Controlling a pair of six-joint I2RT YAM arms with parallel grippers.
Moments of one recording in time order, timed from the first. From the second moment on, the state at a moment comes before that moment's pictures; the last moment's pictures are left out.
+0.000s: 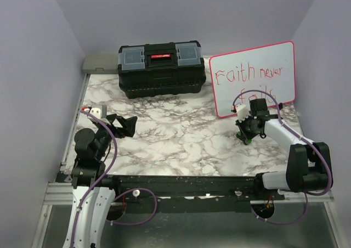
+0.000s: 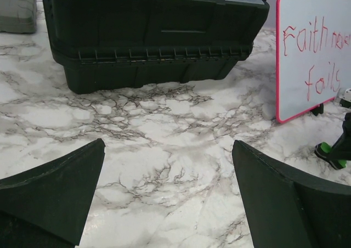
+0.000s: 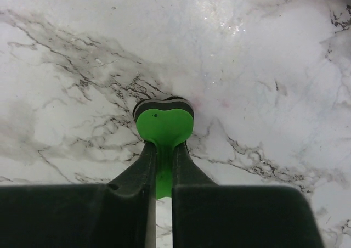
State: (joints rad) left arm -0.06 0.35 0.54 -0.26 0.27 -0.29; right arm 0.08 1.36 0.69 -0.50 -0.15 -0.51
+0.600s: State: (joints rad) left arm -0.40 0.87 0.53 0.17 0.46 -0.66; right arm 0.05 1.22 0.77 -0.57 -0.36 -0.43
